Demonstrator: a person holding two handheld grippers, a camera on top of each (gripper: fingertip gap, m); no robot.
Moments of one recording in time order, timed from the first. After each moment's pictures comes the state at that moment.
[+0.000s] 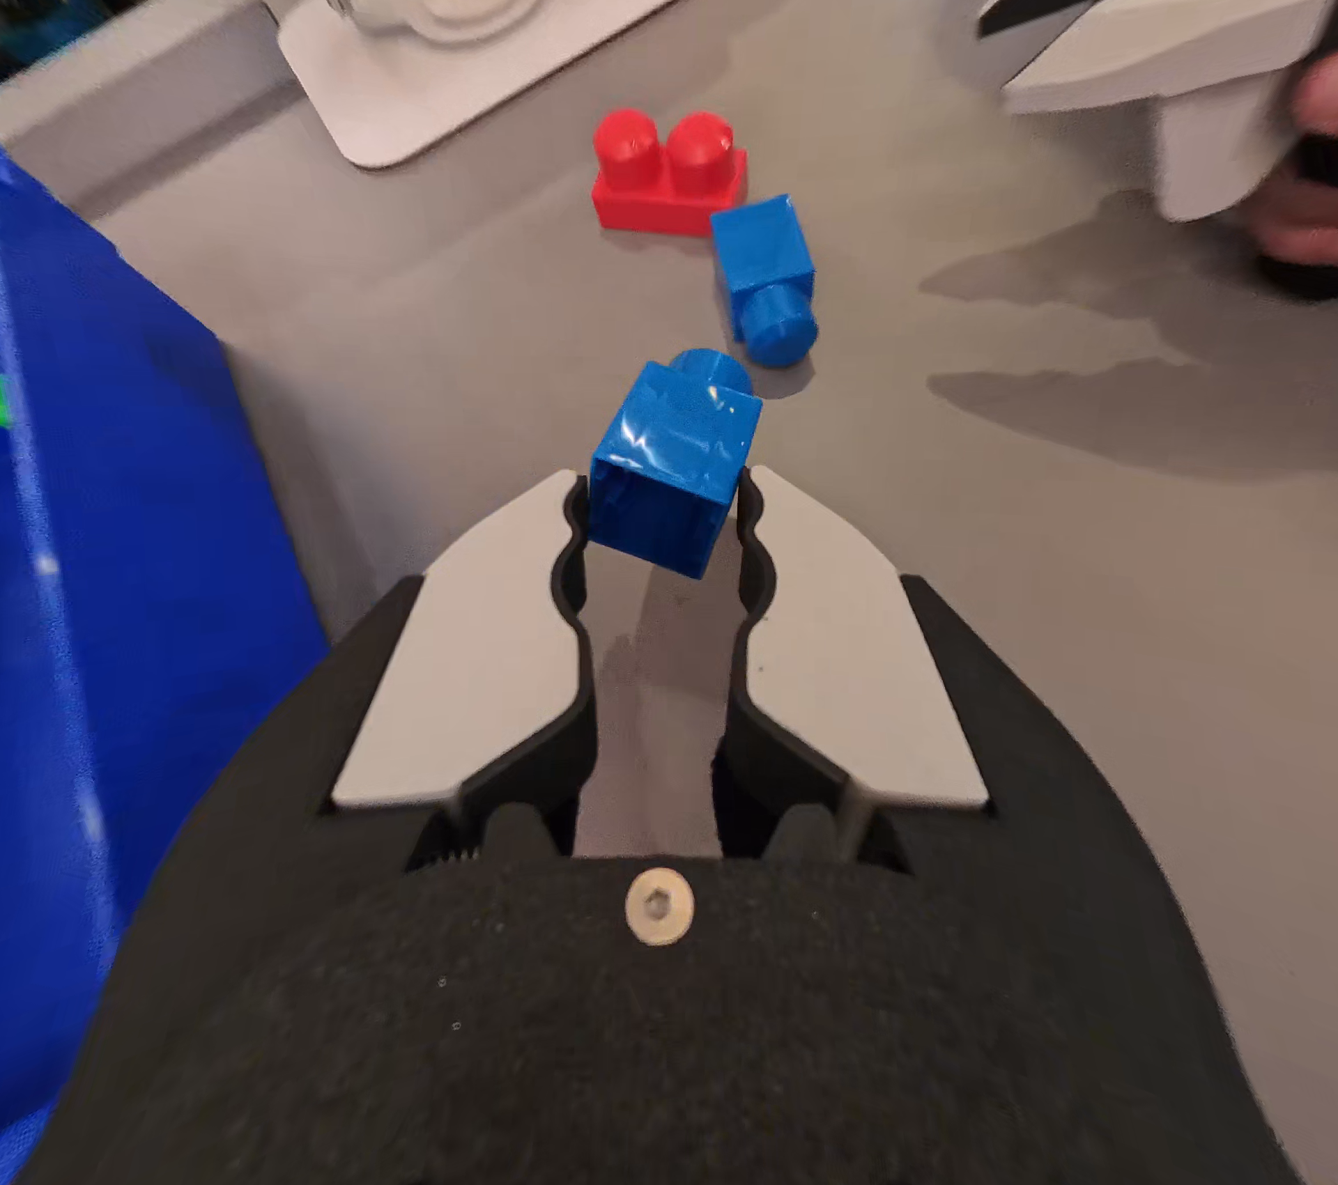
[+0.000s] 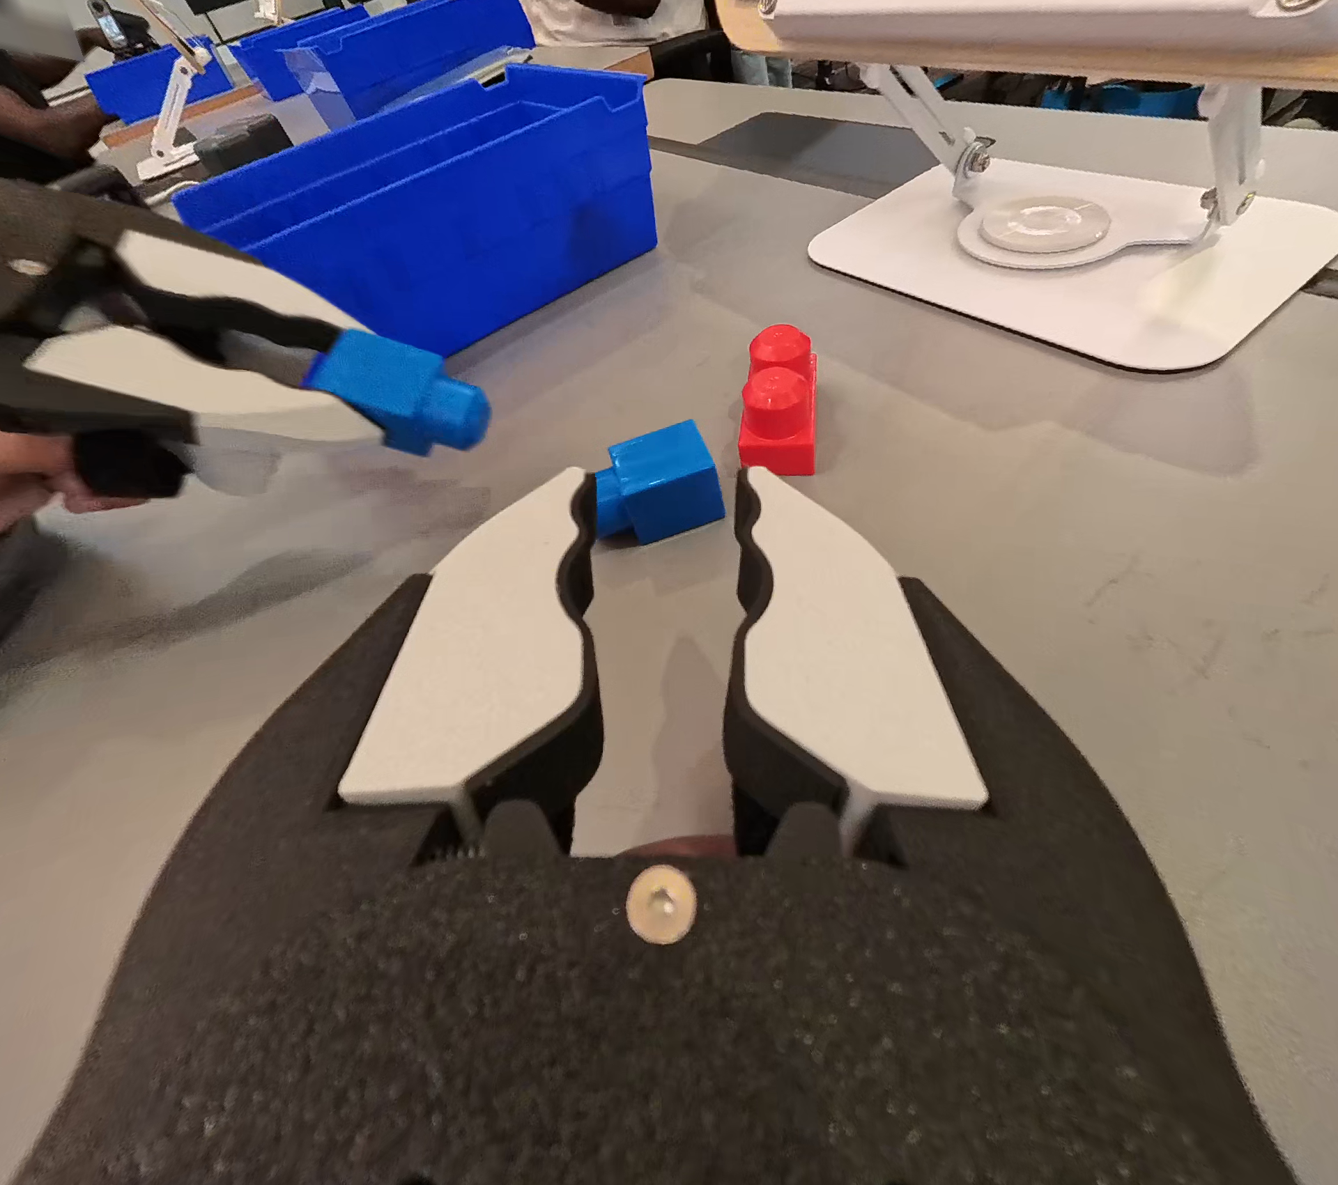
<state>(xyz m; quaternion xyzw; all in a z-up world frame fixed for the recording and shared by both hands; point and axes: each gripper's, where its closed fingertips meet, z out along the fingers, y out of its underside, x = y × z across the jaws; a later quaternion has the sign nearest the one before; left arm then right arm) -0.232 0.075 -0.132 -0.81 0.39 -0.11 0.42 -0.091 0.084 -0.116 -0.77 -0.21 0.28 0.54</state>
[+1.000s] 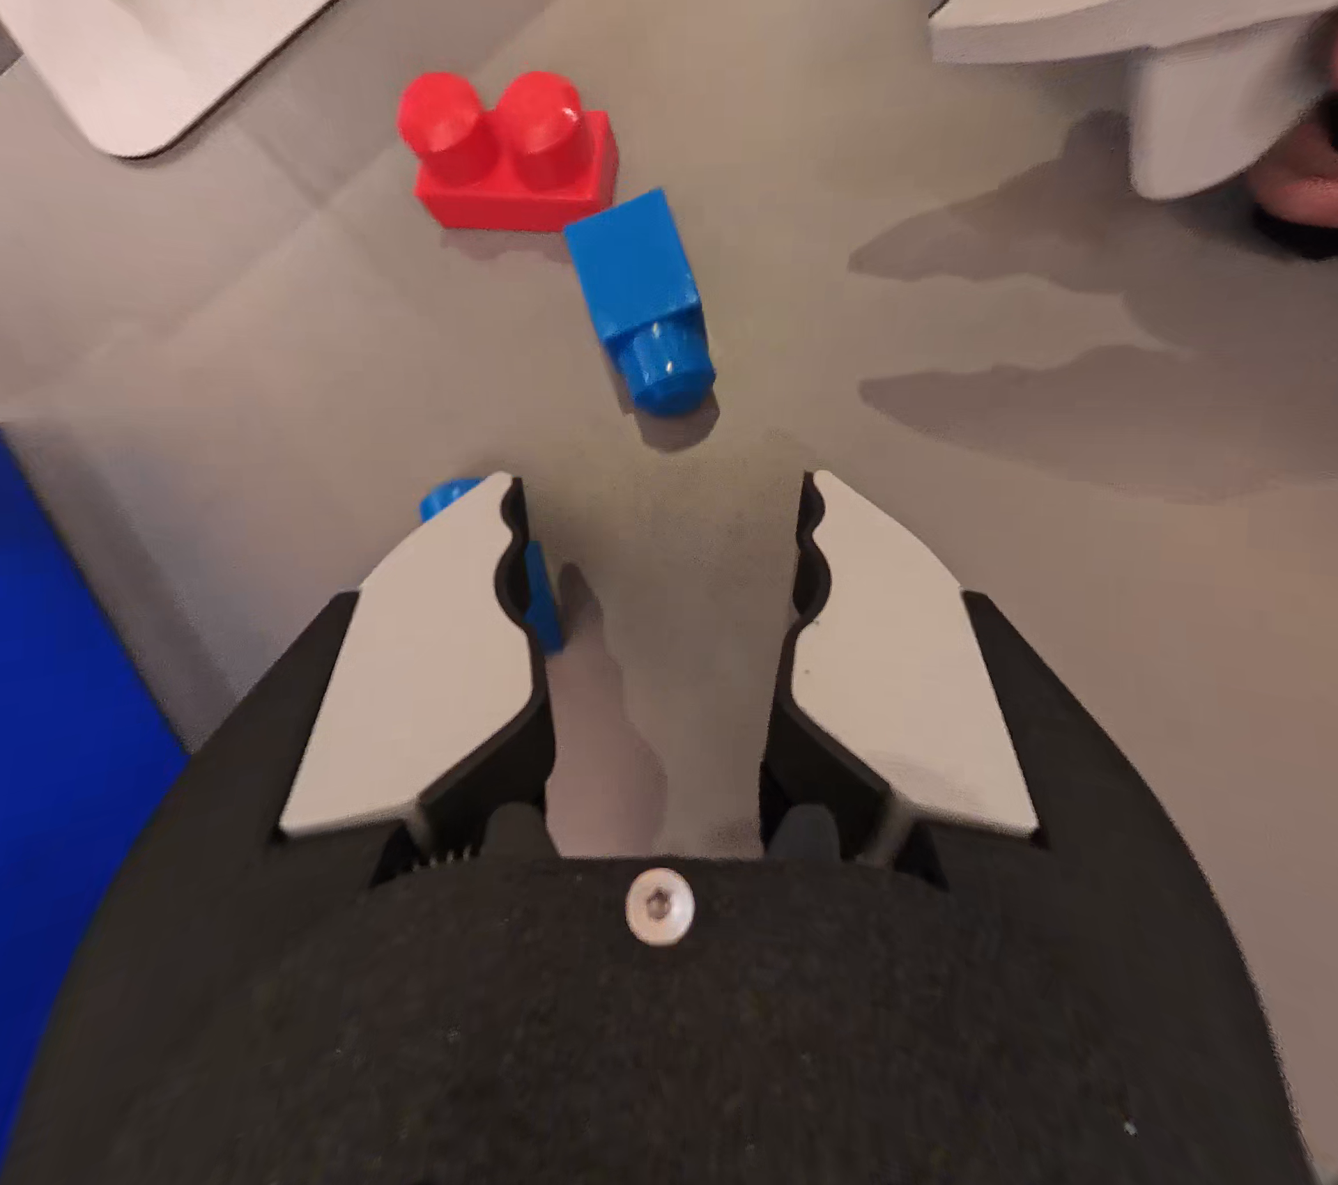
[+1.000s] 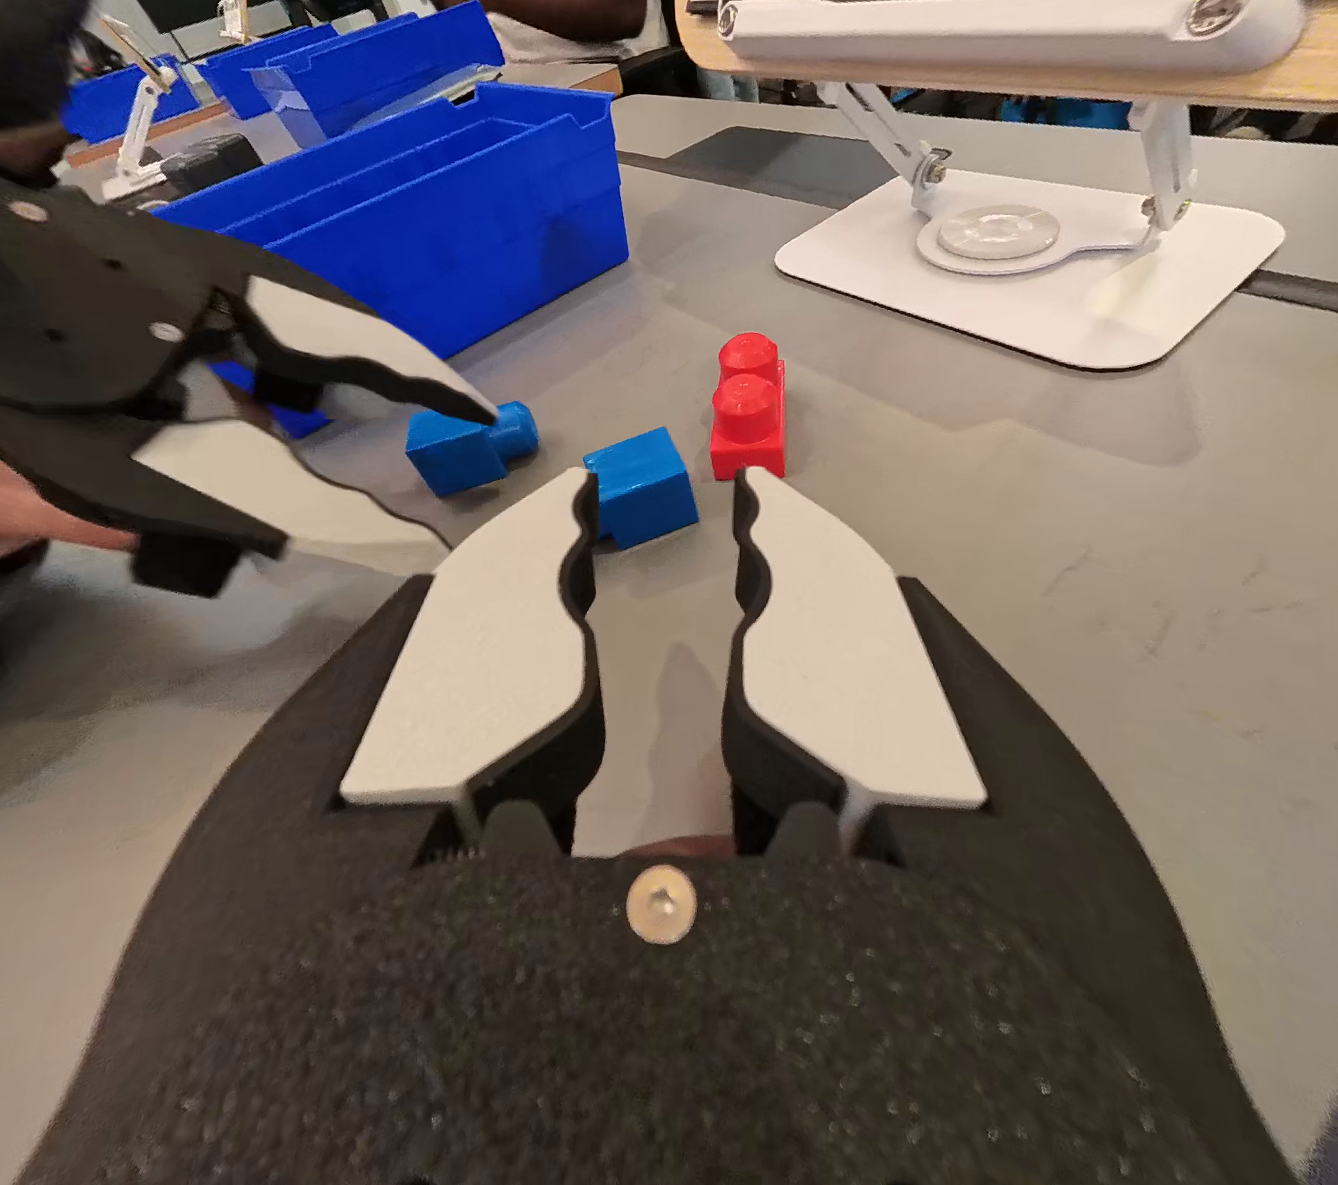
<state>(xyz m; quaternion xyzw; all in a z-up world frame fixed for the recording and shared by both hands) -0.174 0.079 -0.160 -0.82 0.45 -0.09 0.33 -0.081 0.088 -0.113 -0.77 -0.19 0.27 0.55</state>
